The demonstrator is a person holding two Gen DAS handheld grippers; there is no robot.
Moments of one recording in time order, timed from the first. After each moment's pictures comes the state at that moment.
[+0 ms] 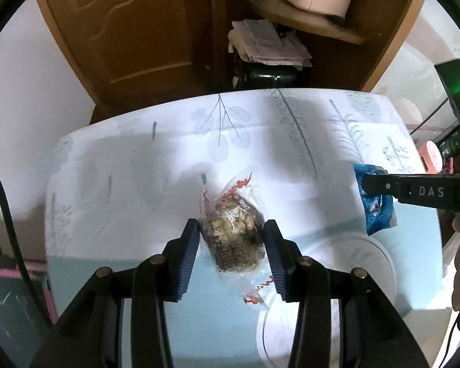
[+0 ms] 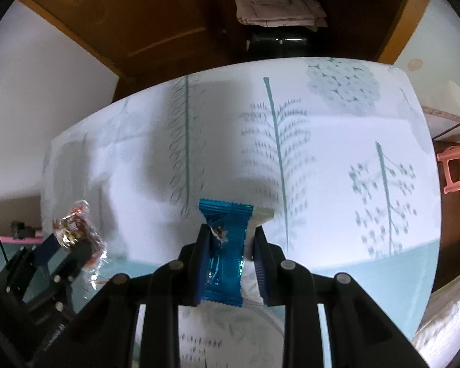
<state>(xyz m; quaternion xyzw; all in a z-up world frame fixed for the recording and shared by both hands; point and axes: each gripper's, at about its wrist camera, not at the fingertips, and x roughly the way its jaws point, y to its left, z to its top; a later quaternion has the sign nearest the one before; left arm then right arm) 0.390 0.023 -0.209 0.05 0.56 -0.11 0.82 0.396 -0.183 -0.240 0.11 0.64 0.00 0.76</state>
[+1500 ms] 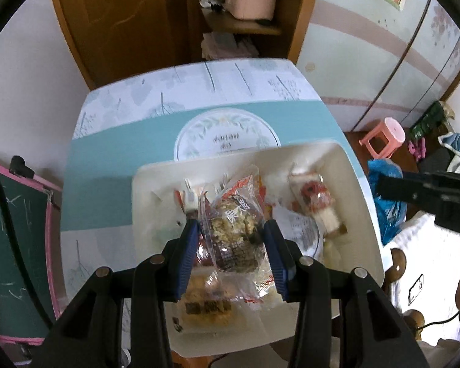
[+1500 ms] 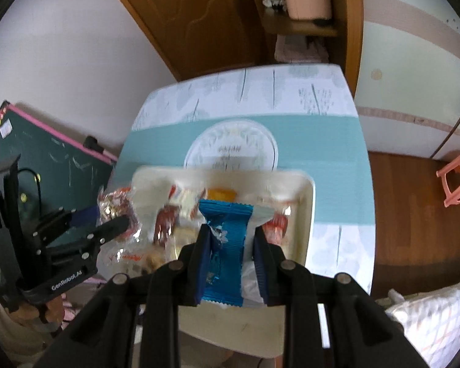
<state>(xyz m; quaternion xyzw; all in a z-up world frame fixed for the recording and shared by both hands) 0.073 -0.024 -0.110 0.04 0.54 -0.14 0.83 0.052 -0.207 -0.102 0.09 0.55 0.11 0.83</state>
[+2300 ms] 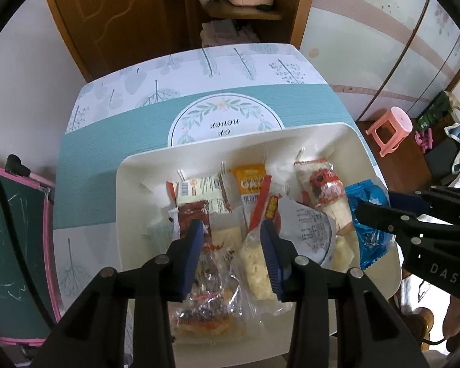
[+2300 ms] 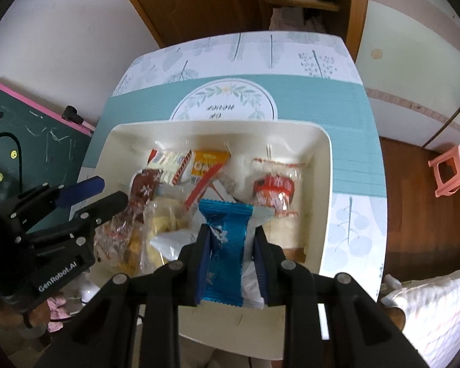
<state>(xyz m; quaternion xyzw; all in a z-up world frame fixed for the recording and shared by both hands) 0.083 -0.039 -0.141 0.06 0.55 -0.13 0.82 0.048 -0.181 -0.151 0.05 0.58 0.08 0.81</state>
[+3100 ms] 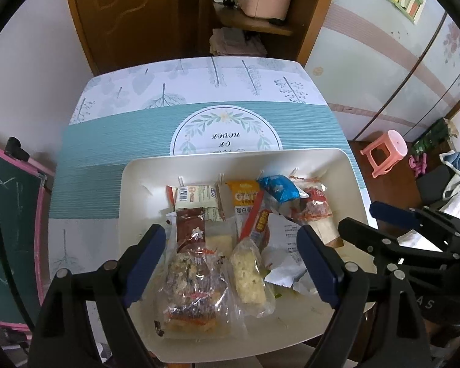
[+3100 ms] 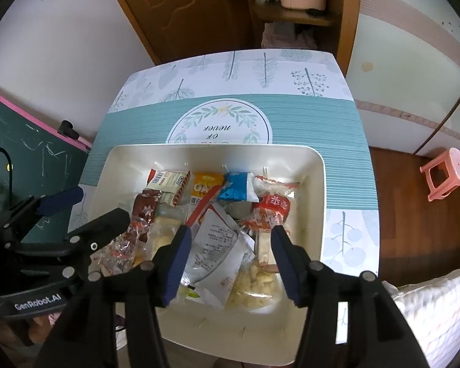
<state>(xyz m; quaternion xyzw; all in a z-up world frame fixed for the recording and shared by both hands) 0.082 -0.030 -0.119 0.01 0.54 -0.12 0.83 0.049 -0.177 -0.137 0.05 0.55 0.06 0.83</state>
